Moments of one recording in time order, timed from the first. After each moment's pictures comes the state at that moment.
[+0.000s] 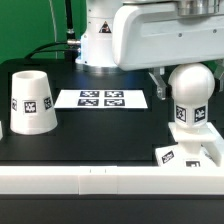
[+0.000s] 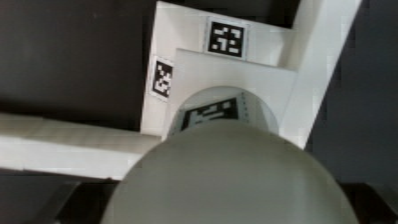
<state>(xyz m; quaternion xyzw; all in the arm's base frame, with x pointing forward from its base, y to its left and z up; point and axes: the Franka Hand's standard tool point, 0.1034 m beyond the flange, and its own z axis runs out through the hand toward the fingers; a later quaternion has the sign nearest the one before) 0.631 0.080 0.117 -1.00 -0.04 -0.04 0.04</state>
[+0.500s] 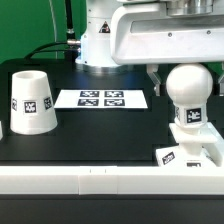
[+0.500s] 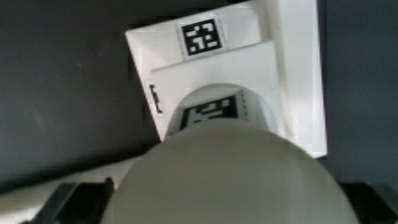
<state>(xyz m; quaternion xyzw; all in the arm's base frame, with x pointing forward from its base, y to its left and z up) 0.631 0.079 0.117 -0.98 0.21 -0.03 0.05</state>
